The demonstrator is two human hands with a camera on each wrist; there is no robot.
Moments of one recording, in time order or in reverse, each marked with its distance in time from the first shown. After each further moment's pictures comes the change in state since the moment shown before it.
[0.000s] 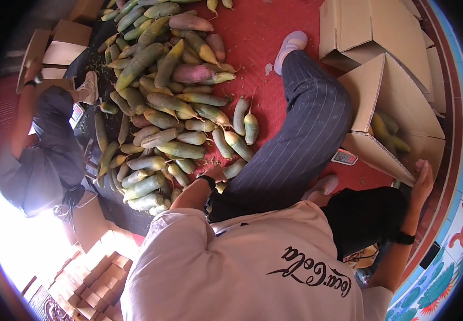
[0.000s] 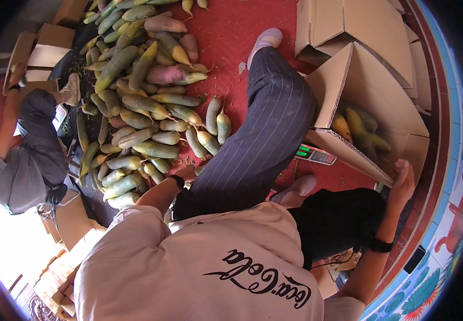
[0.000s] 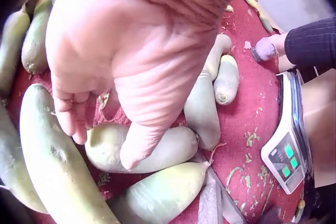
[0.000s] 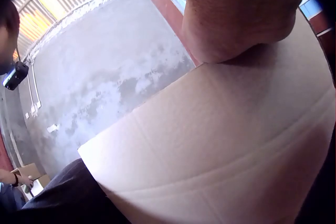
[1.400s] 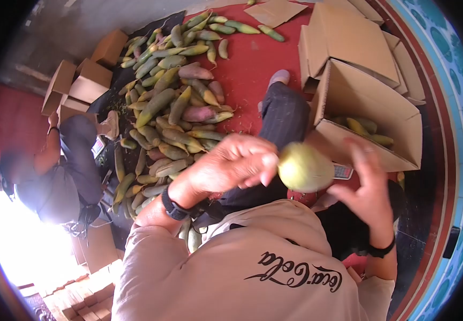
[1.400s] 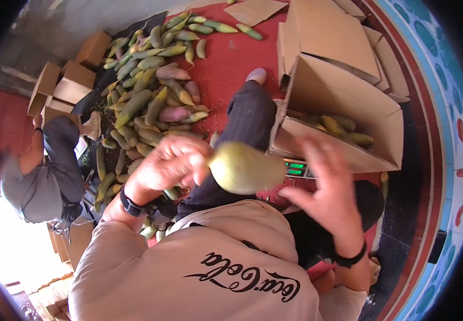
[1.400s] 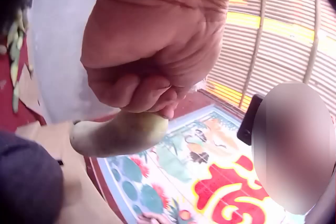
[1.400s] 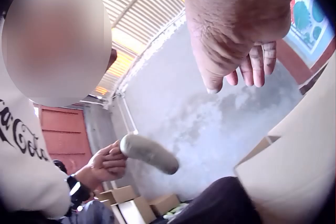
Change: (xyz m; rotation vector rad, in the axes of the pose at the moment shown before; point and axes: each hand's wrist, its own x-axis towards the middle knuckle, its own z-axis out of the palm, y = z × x) left_hand -0.365 0.255 -0.172 -0.570 -0.113 1.254; right_hand -0.080 -0.202 -0.040 0.260 -0.292 -0.621
